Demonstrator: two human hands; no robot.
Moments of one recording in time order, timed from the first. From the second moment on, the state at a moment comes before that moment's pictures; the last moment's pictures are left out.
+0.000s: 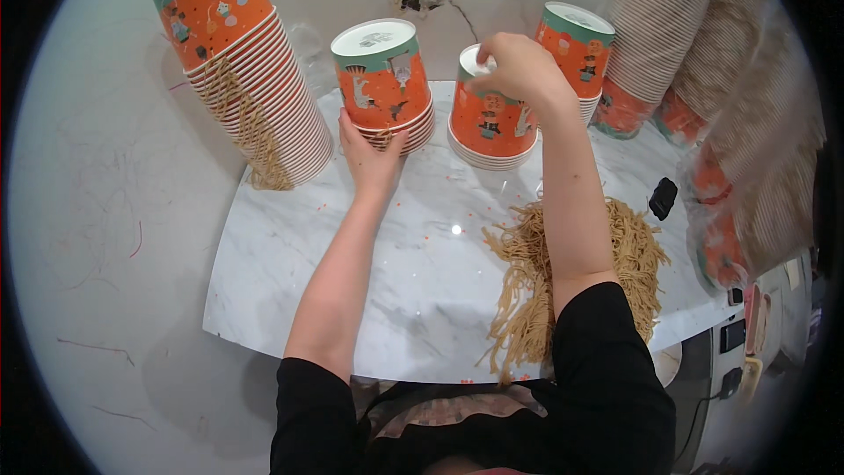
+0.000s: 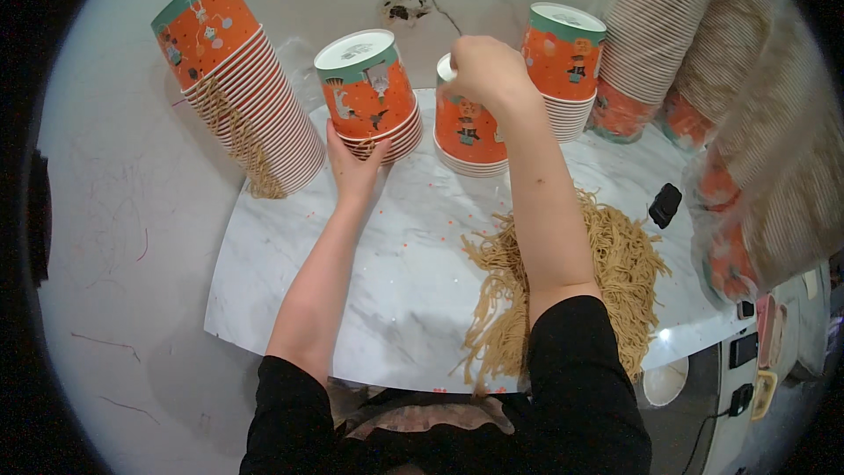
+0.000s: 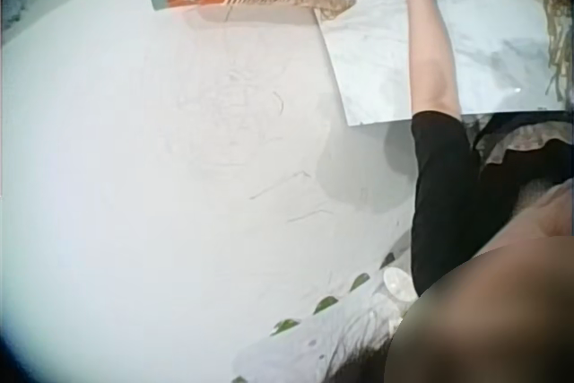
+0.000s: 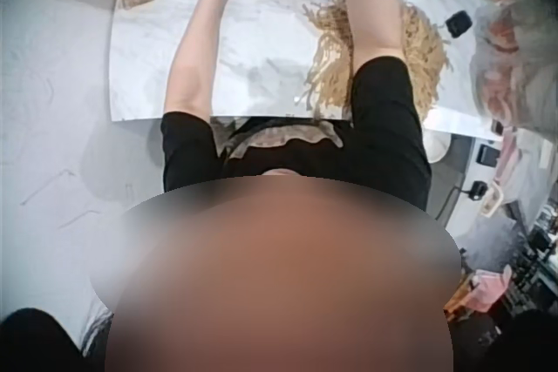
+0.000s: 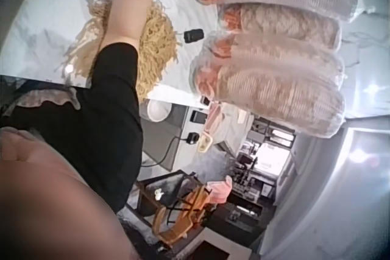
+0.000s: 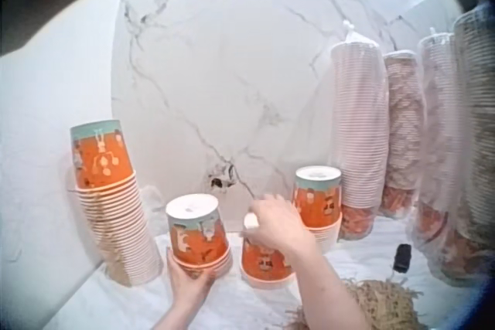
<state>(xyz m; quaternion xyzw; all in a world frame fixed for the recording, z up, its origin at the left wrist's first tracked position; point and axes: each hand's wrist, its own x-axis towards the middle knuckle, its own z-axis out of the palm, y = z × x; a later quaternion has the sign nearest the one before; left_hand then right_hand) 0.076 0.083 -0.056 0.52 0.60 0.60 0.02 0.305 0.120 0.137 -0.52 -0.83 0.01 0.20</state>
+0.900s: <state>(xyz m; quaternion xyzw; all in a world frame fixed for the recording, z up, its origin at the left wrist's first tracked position) 0.152 0.045 -0.031 0.31 0.36 0.65 0.59 0.315 0.107 0.148 -0.47 -0.82 0.04 0.33</state>
